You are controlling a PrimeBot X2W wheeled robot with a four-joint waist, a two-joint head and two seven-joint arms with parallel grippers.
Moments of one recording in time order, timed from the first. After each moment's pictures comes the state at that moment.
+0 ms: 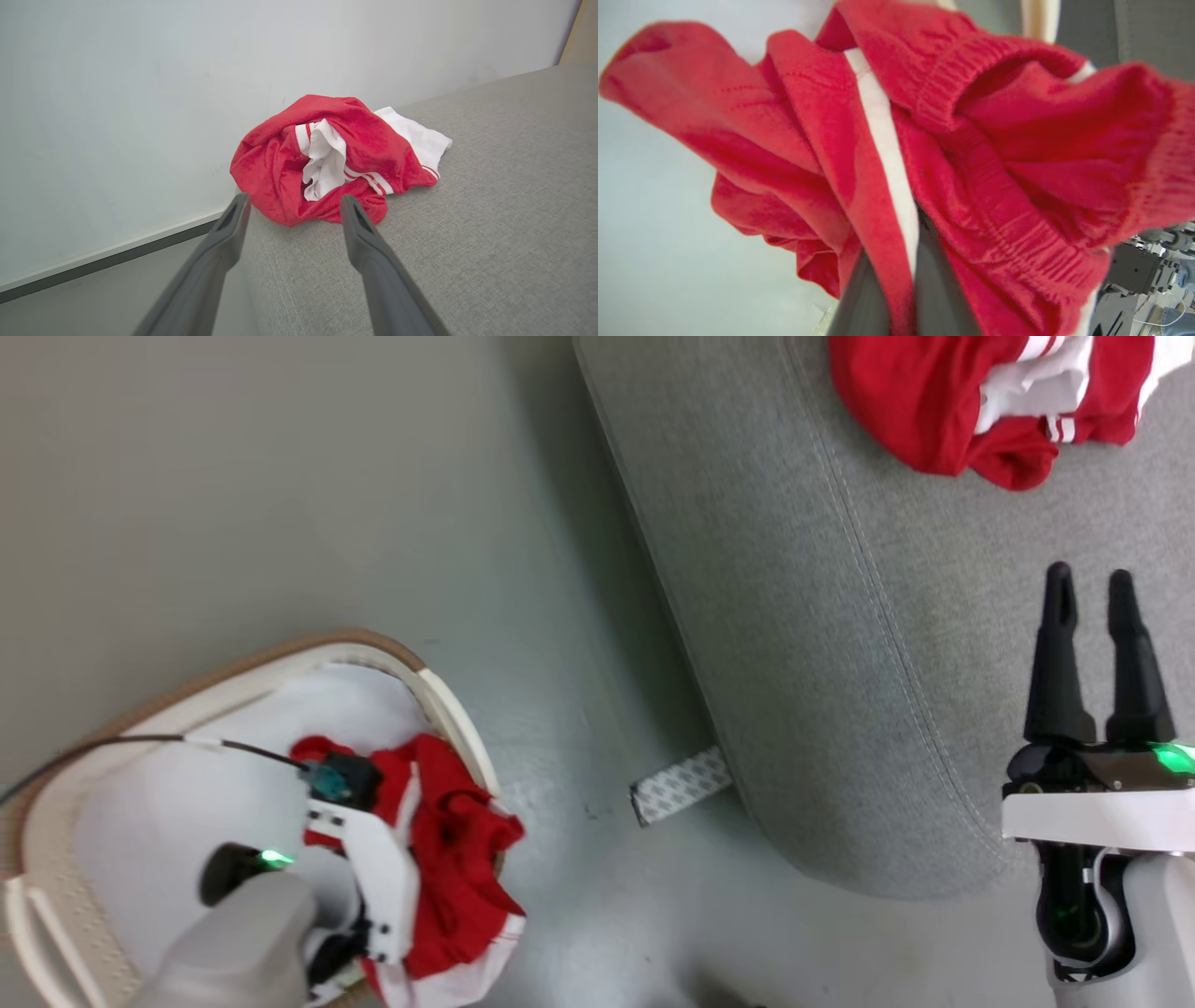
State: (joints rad) left arm -0.77 0.36 -1.07 0.95 -0.91 -0.13 0.15; right arm -0.37 -0.05 0.03 0.09 0.58 0.13 -0.26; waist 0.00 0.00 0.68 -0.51
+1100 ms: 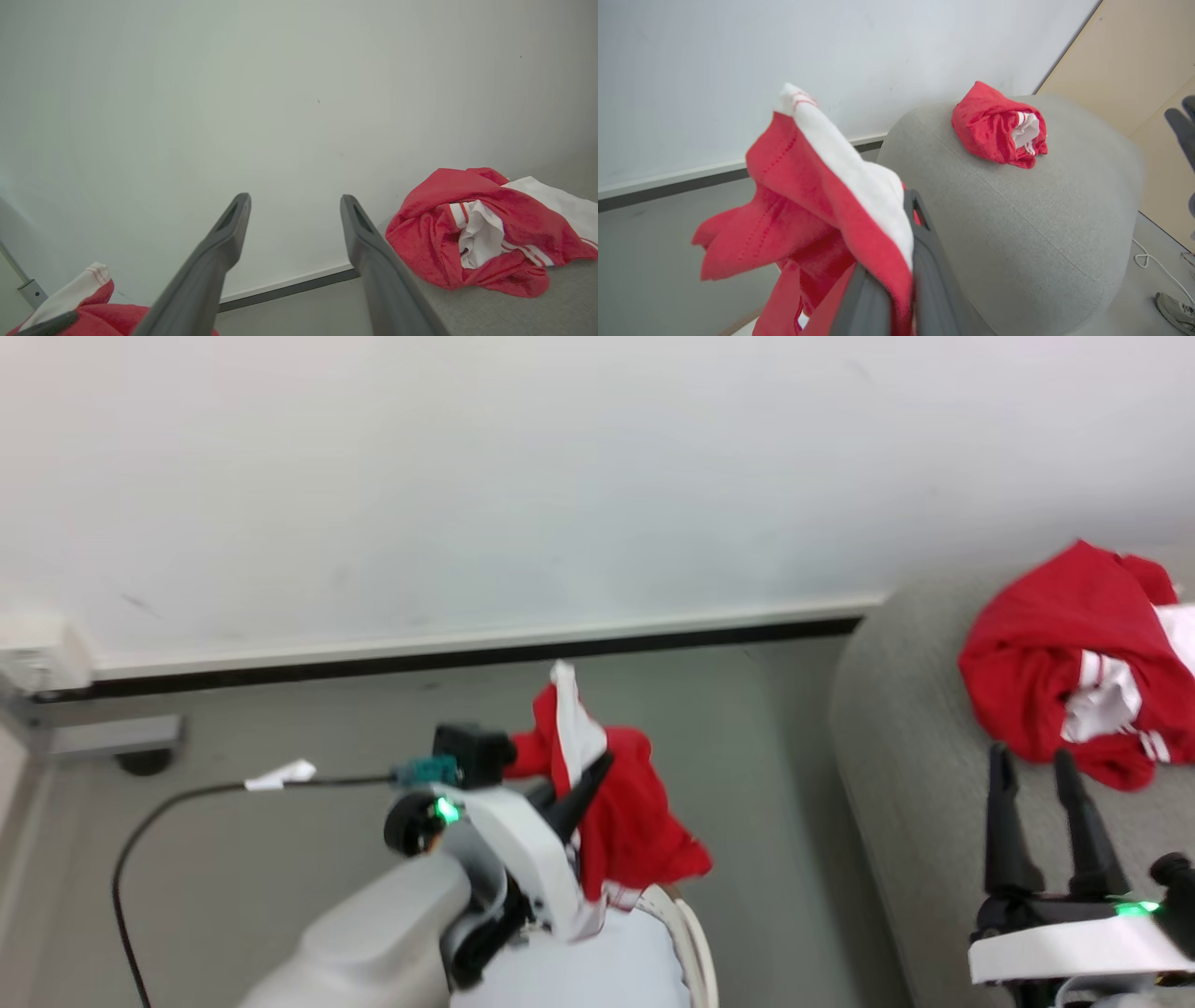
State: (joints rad) left arm -0.77 0.23 -1.15 0.72 -1.08 -0.13 -0.26; right arm -0.17 -0.06 0.03 0.18 0.50 0.13 -0.26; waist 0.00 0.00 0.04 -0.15
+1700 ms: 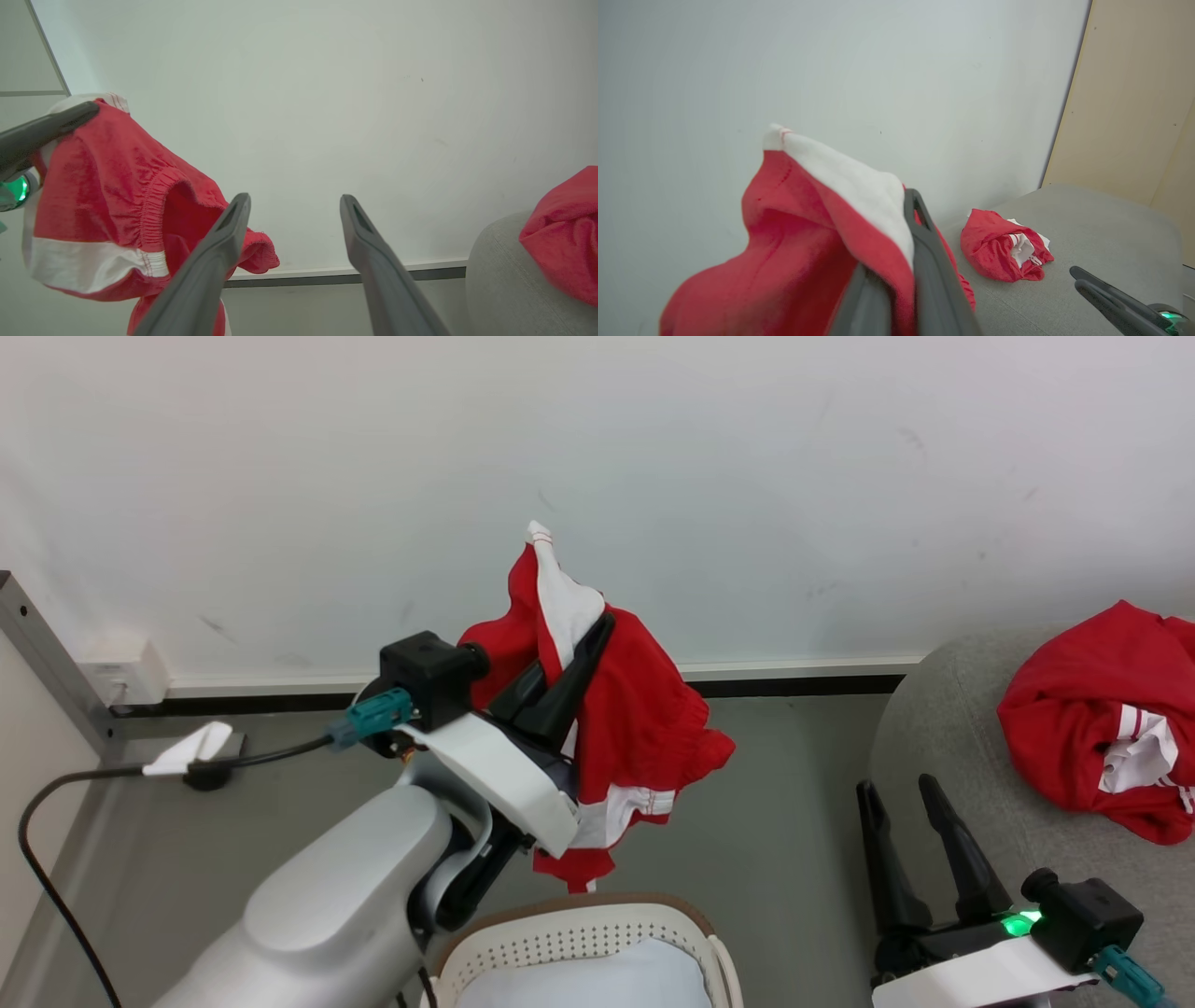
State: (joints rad) left arm -0.78 0.34 -0.90 0.30 -0.84 0.02 -0.26; right arm -0.15 -0.05 0.24 0.19 0.50 0.13 -0.26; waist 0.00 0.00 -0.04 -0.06
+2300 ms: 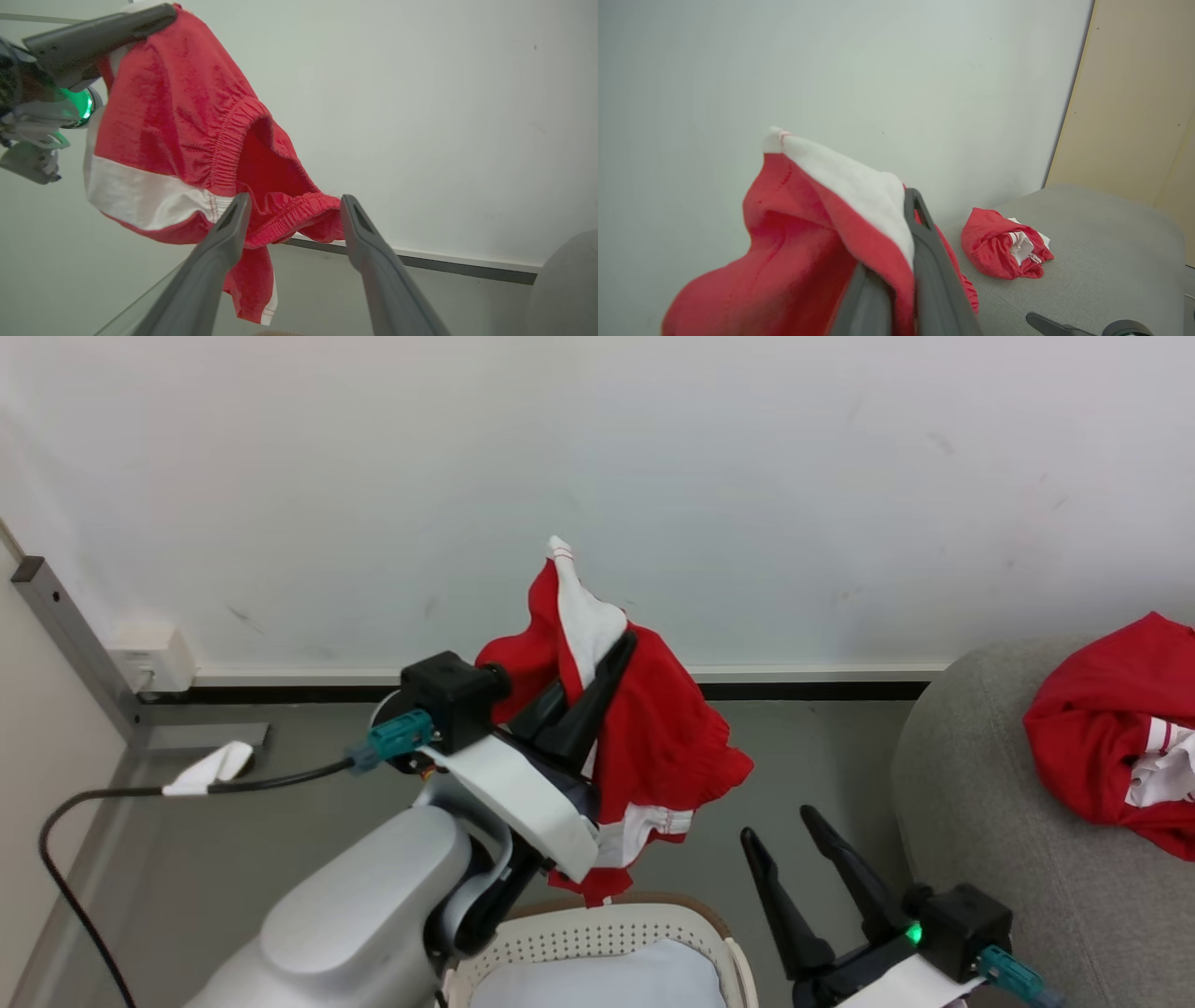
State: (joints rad) left arm -0.75 0.35 -0.91 0.23 -0.82 0.05 -0.26; right arm -0.20 -0.09 0.45 0.26 0.48 0.13 -0.26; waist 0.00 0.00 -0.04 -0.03
